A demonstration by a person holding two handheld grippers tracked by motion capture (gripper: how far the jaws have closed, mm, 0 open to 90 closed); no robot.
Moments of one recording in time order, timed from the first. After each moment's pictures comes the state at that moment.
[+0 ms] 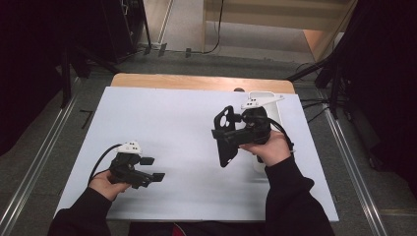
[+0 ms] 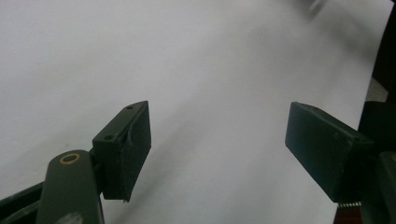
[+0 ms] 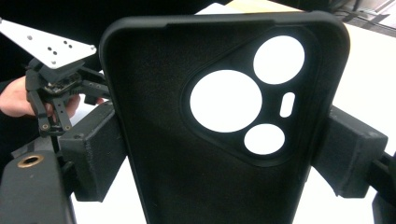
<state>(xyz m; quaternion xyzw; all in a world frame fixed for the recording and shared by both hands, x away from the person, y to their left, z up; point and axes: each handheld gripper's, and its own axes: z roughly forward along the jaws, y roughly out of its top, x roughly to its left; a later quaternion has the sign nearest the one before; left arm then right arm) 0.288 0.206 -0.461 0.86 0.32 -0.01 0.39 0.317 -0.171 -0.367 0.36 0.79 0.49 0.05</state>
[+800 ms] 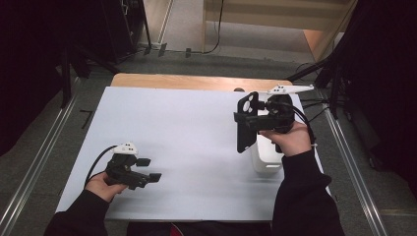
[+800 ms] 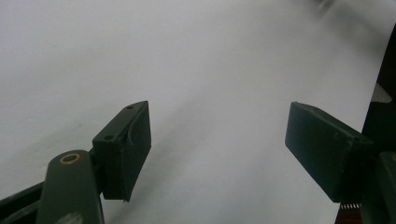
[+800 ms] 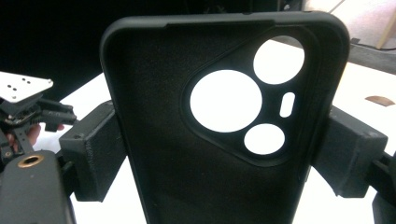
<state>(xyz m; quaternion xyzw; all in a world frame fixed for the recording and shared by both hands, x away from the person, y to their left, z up) 0.286 0.213 -0.463 0.86 0.33 -0.02 0.39 0.325 -0.222 -0.343 0.42 0.76 0.49 0.10</state>
